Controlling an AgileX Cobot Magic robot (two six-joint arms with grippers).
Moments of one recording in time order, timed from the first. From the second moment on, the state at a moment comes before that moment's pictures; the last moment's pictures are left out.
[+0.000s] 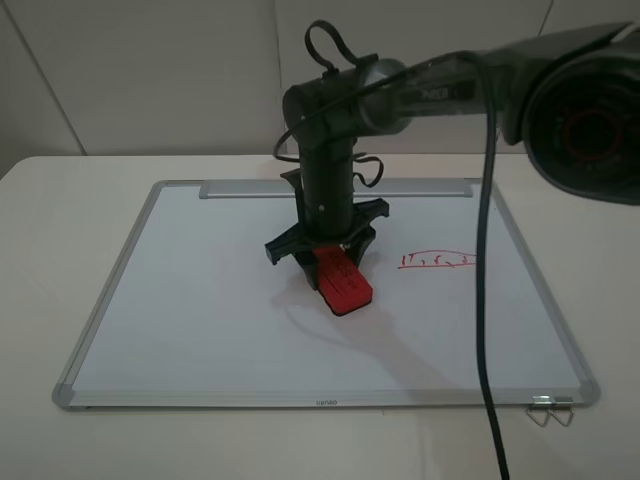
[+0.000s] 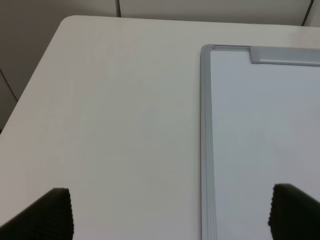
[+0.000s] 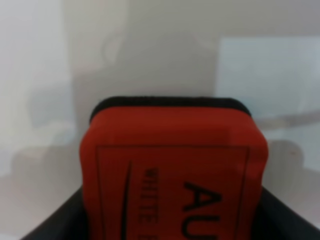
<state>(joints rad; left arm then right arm) 0.06 -0.01 -0.50 0.02 1.07 -0.02 0.69 2.39 -1.83 -0.04 1.20 0.21</state>
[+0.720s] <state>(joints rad) 0.06 -0.01 -0.50 0.02 1.07 -0.02 0.80 2.36 -1.97 -0.01 1.21 0.21</state>
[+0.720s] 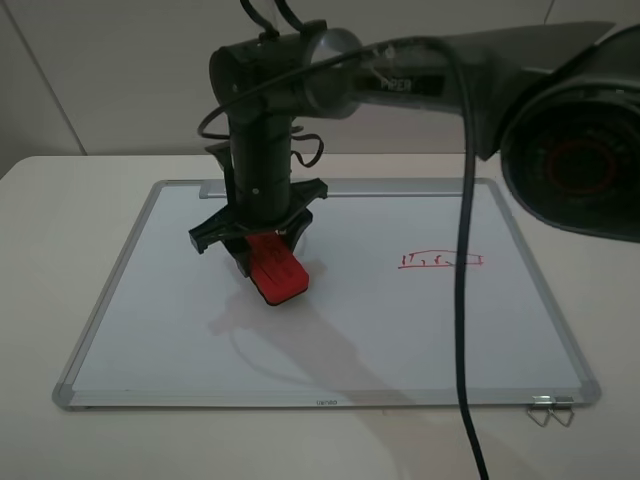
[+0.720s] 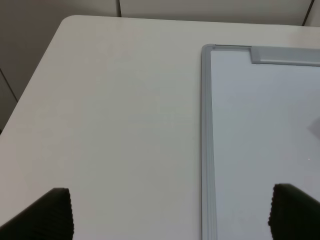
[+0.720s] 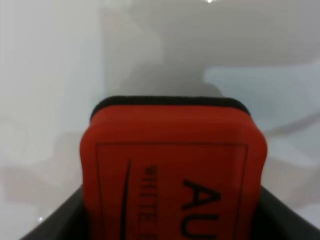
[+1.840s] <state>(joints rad) 0.06 -0.01 -0.50 0.02 1.07 -0.02 0.36 1.70 -0.80 -0.24 0.80 0.51</state>
